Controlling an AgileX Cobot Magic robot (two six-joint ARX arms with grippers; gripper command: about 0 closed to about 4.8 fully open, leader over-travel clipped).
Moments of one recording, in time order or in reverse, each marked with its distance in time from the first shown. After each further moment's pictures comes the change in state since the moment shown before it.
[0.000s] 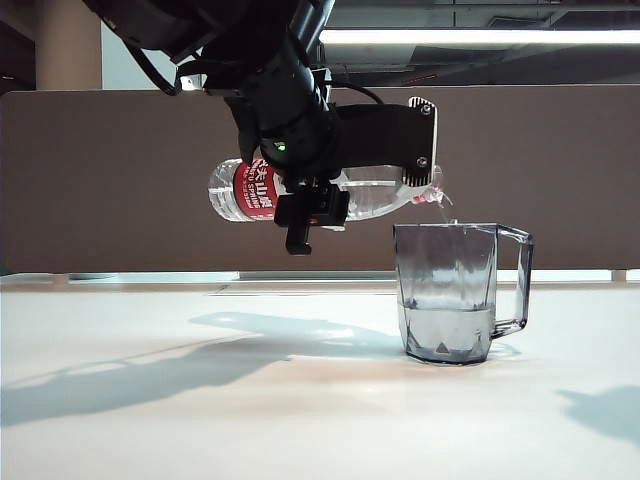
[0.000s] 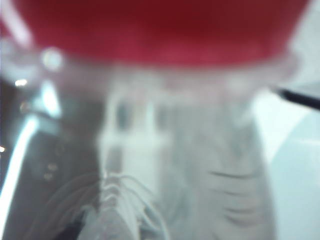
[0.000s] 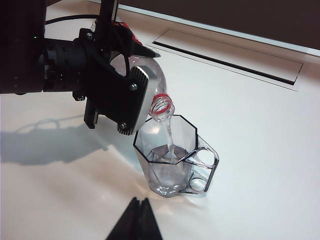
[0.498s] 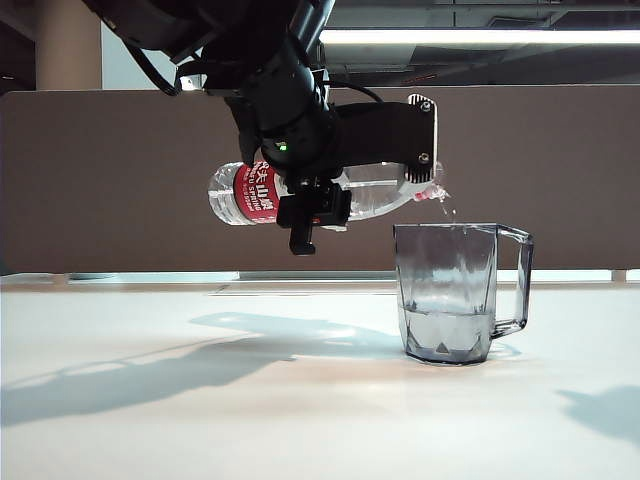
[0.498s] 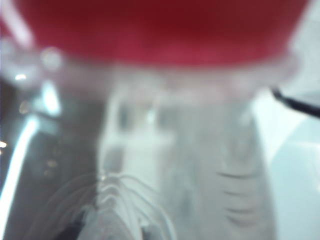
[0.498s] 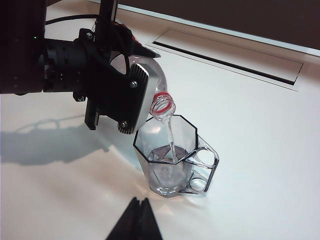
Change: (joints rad) left arm 0.000 0.000 0.000 0.000 0.003 -0.034; right arm 0.000 0.000 0.000 0.000 0.000 0.000
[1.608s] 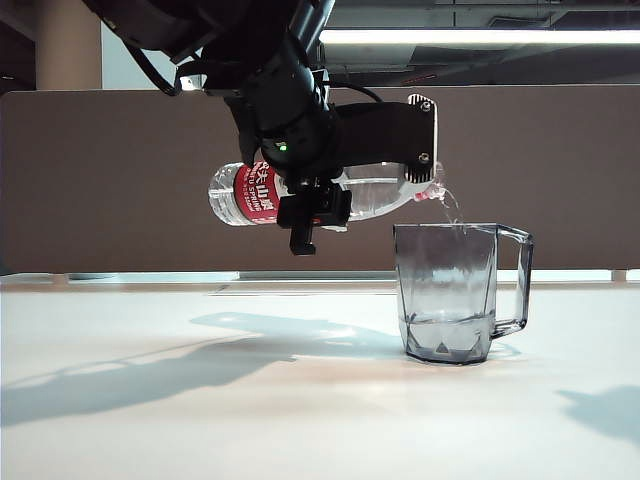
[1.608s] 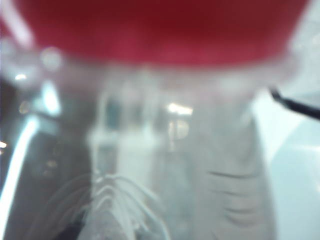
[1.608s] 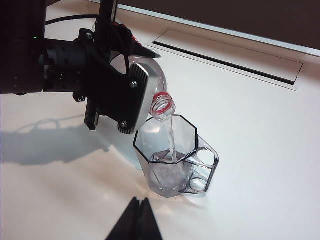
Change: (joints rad) left arm 0.000 0.000 0.000 0.000 0.005 -0.001; right arm 0.000 0.000 0.000 0.000 0.000 0.000
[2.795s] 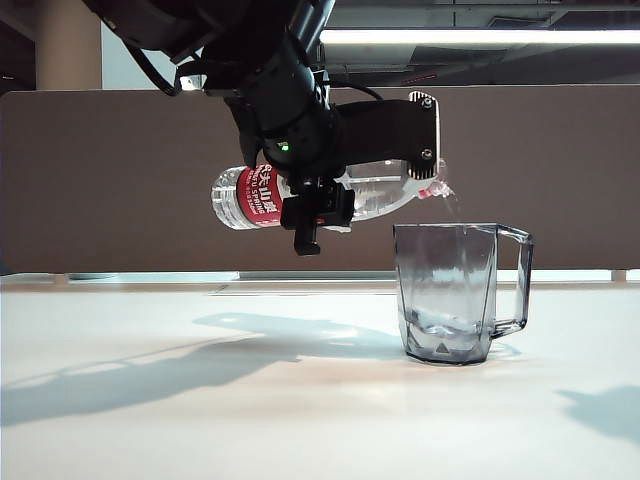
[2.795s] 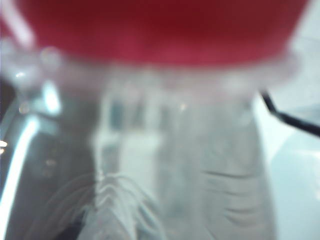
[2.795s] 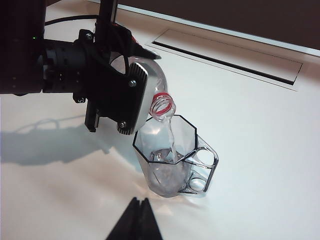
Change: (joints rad) left arm 0.000 0.000 0.000 0.000 0.019 -0.024; right arm 0.000 0.000 0.000 0.000 0.002 0.000
